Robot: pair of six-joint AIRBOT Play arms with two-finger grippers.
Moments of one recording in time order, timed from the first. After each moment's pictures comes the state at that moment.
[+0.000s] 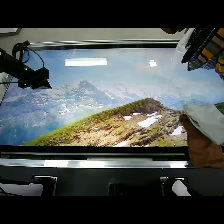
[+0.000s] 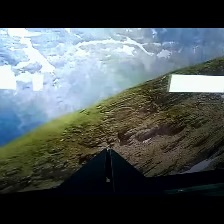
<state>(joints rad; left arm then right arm) 0.17 -1.60 1.97 1.27 -1.72 -1.74 -0.66 -1.10 1.33 -1.71 1.59 2.17</state>
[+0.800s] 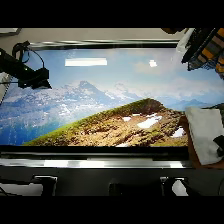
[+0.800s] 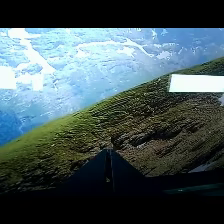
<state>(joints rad) 0.17 -1.60 1.97 1.27 -1.72 -1.74 -0.66 -1.03 0.86 -1.94 1.44 2.17</state>
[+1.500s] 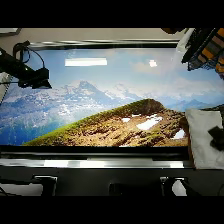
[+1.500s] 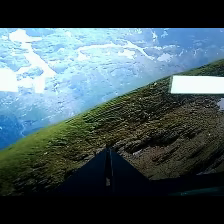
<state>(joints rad) 0.17 -1.60 1.97 1.28 -1.70 -1.73 -0.64 -0.99 0.91 -1.61 1.35 1.96</state>
